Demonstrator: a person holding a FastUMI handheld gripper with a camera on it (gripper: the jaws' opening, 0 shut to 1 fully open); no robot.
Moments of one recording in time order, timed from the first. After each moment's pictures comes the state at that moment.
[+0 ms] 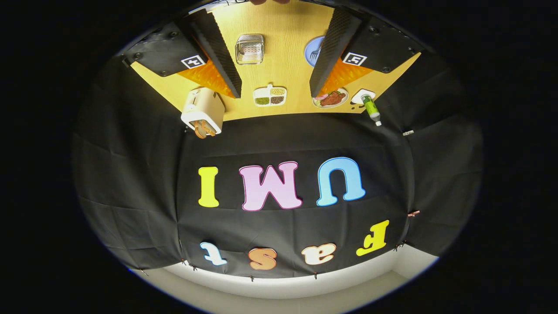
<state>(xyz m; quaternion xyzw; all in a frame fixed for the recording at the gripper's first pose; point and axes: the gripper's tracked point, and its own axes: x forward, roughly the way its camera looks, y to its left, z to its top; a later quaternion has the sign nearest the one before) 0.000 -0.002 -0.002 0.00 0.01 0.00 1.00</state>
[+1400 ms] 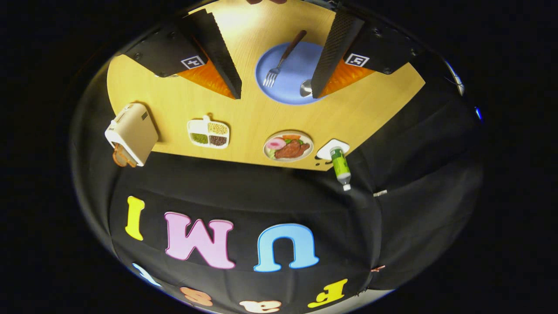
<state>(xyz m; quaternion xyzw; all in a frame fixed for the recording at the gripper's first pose) 0.117 0.149 -0.178 -0.08 0.21 0.14 0.97</state>
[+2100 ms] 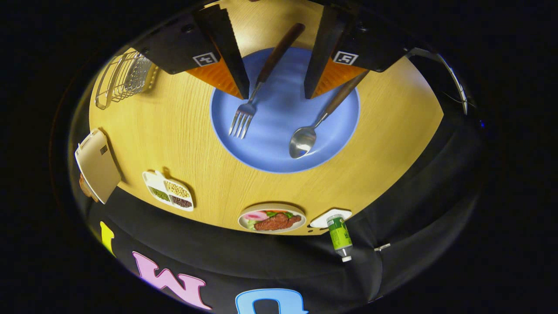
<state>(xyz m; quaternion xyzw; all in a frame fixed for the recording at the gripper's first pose) 0.136 0.162 -0.332 -0.11 0.38 0.14 0.91</state>
